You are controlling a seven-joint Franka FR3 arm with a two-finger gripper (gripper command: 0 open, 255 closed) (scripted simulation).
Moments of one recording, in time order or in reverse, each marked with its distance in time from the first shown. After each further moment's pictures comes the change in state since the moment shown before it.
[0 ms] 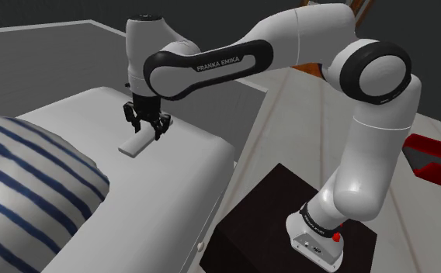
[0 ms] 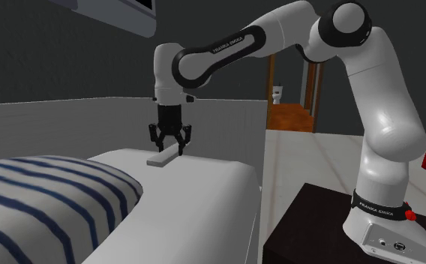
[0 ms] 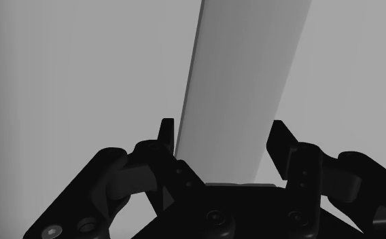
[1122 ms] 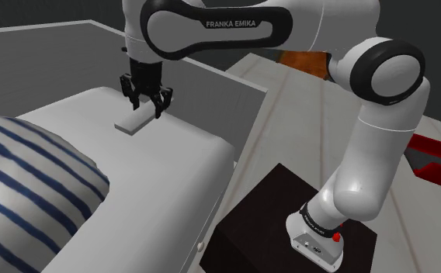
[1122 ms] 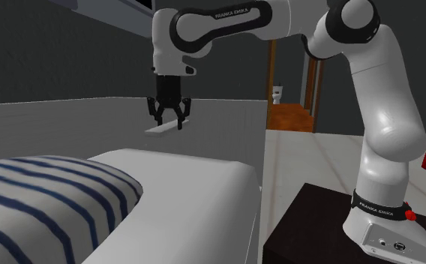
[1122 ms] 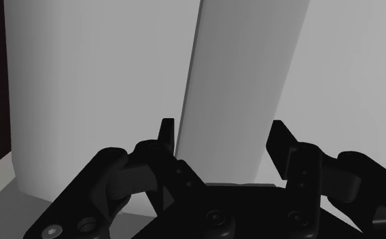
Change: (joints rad) arm 0.000 -0.048 0.014 0.167 0.032 -0.209 -0.023
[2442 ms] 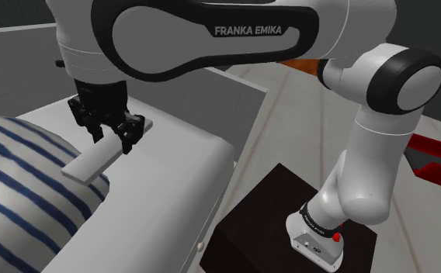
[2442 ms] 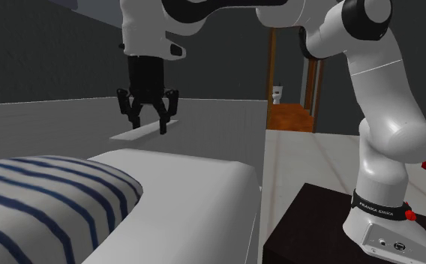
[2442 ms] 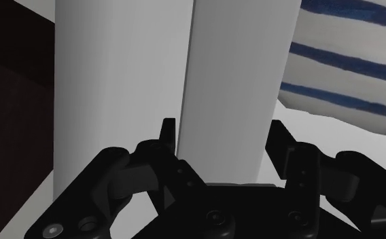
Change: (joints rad) arm 0.221 0.028 0.087 0.093 -0.043 -0.082 0.294
